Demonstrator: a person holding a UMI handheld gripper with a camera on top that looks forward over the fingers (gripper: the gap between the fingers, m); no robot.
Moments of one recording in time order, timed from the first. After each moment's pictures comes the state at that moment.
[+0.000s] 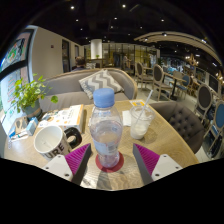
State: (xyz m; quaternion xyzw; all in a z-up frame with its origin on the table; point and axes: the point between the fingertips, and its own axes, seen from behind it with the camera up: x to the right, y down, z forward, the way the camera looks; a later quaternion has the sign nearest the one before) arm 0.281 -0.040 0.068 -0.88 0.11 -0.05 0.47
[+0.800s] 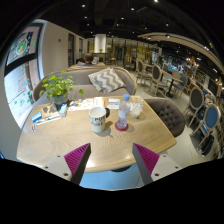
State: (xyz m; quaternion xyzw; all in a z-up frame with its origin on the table) arm 0.137 -0.288 0.209 -0.90 0.09 -0.07 0.42
